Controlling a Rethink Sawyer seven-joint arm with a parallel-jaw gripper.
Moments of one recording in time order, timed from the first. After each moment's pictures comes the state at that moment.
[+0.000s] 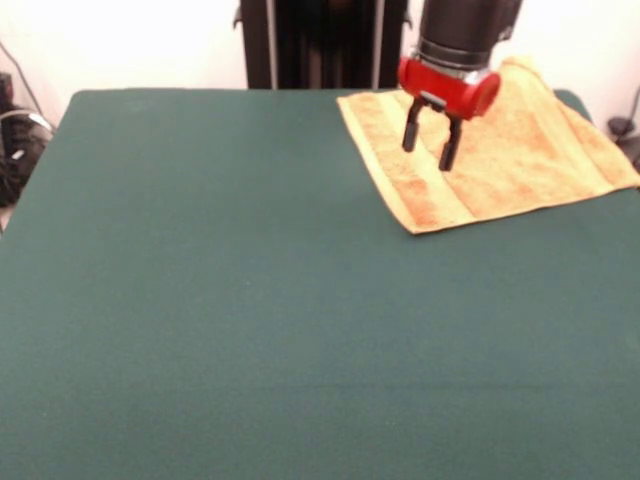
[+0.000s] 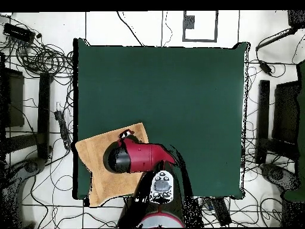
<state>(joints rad) 0.07 -0.58 -0.12 1.83 -0.10 0.21 2.69</state>
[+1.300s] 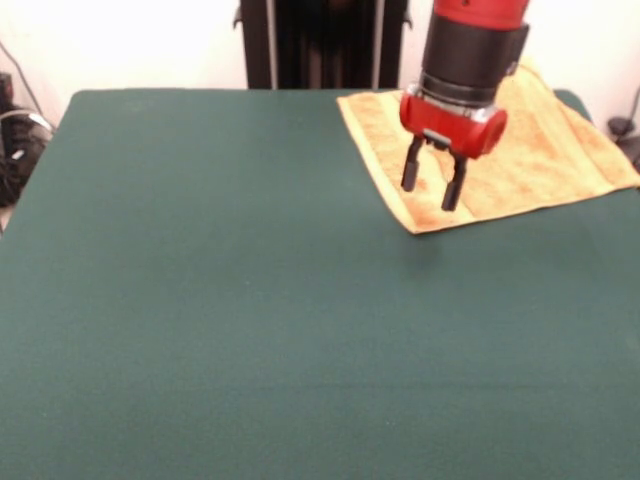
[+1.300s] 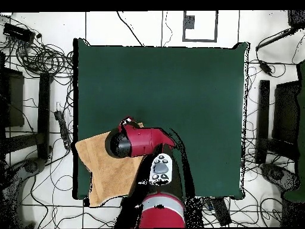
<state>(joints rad) 0.06 -0.49 -0.11 1.67 -0.16 0.24 2.69</state>
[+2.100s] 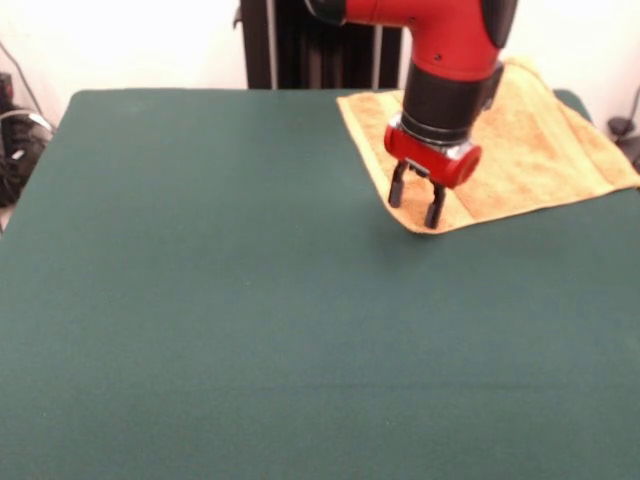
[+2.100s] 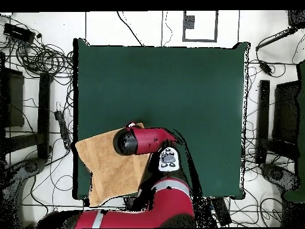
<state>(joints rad) 0.01 -0.40 -0.07 1.64 -0.17 0.29 2.69</state>
